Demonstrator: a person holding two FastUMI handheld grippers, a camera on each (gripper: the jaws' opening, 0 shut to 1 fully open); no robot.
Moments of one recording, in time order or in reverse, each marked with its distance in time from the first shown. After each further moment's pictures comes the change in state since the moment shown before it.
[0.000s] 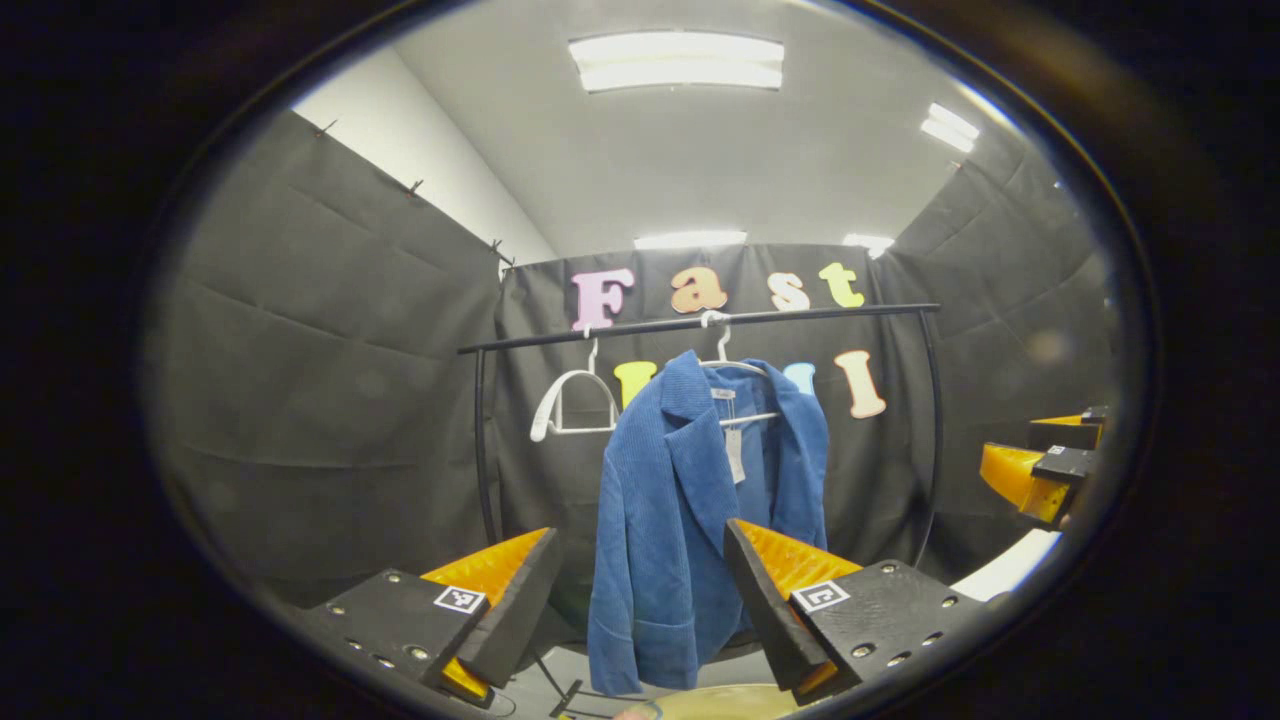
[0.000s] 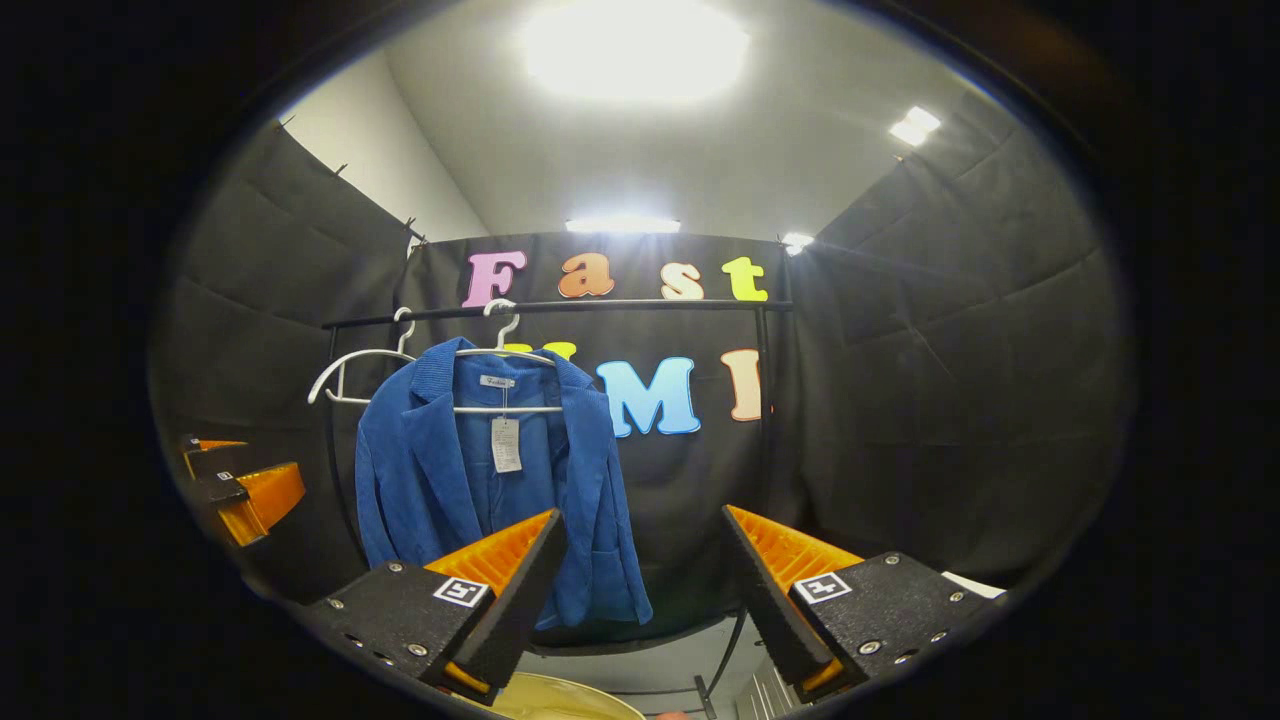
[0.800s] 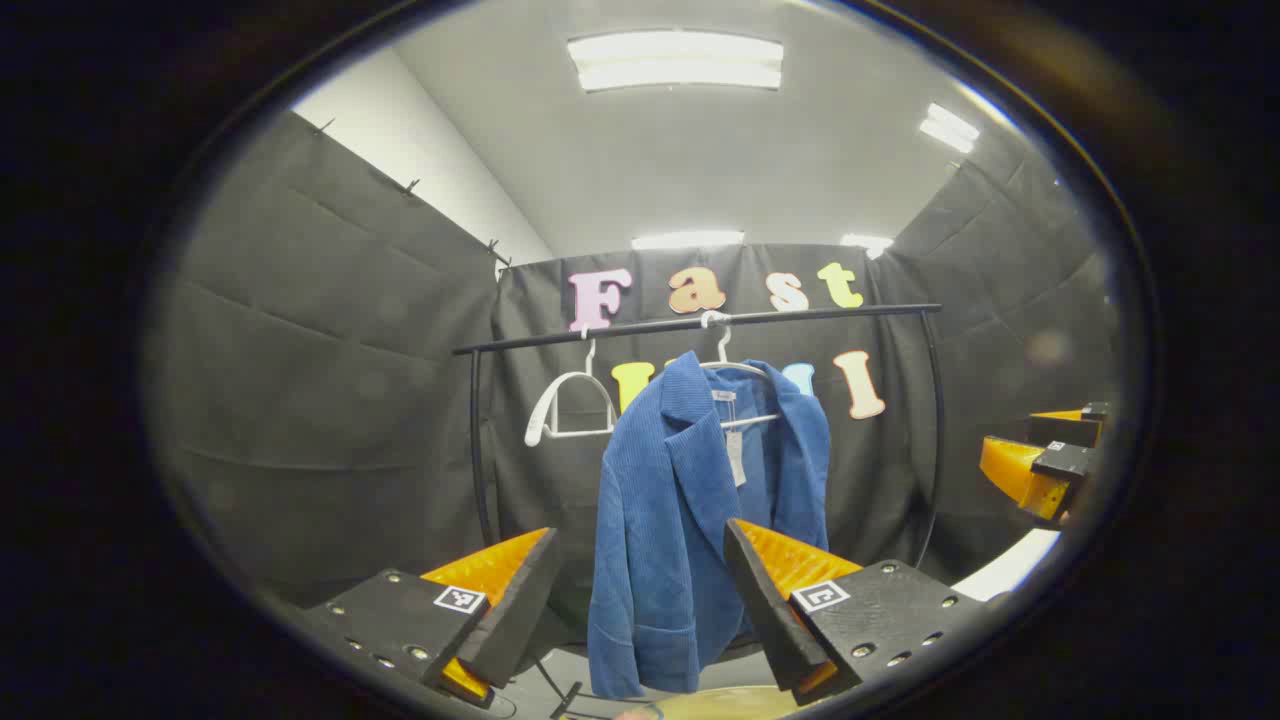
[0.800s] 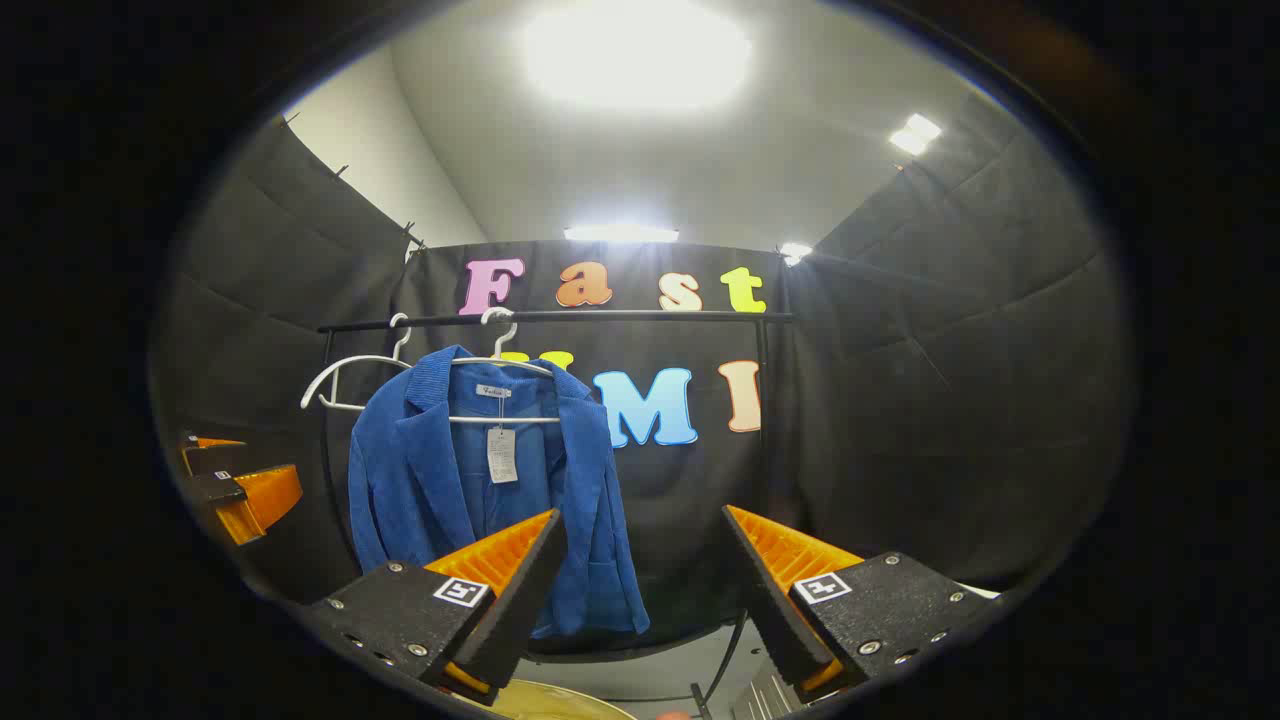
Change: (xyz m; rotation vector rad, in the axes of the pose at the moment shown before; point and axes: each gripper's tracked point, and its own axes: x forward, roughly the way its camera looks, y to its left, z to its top) left arm 0.013 -0.001 0.003 0.003 -0.010 -0.008; right arm 0.008 -0.002 0.005 -0.008 -0.026 -0.018
